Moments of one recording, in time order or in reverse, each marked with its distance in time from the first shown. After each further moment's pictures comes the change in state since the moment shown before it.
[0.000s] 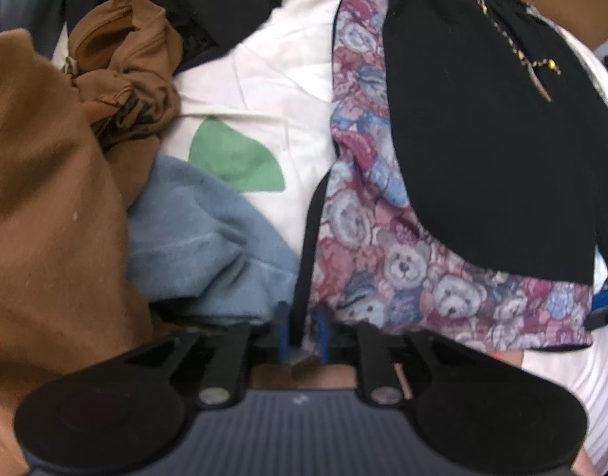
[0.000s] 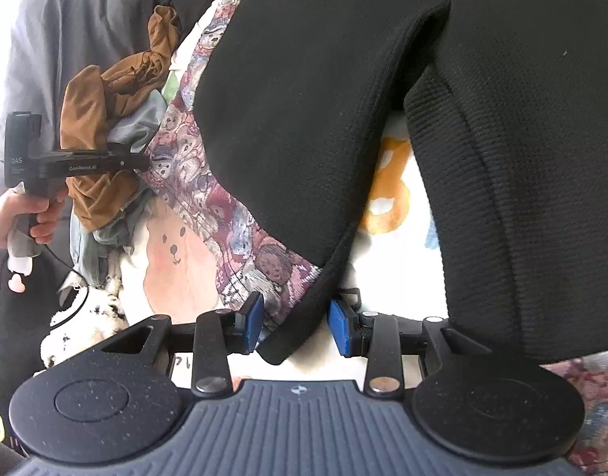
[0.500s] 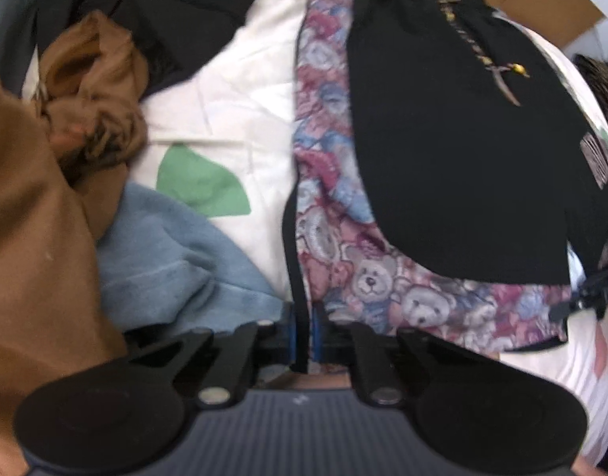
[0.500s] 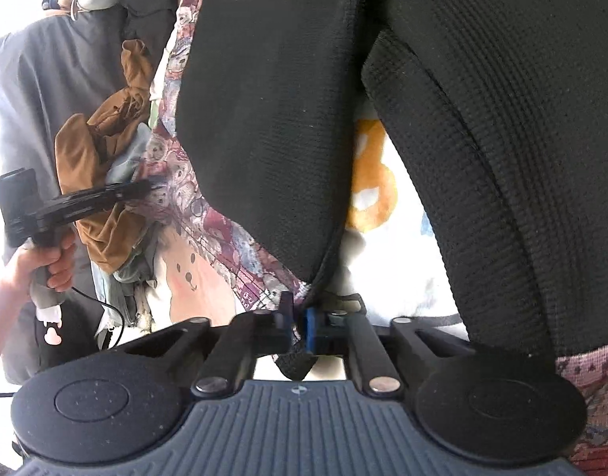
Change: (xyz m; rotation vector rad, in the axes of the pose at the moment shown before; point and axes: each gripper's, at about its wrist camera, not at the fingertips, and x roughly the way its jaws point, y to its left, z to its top) left arm -0.012 -0.011 0.003 0.057 -0.031 -0.064; right arm 0.012 -0.021 0.004 0.189 0.002 0.095
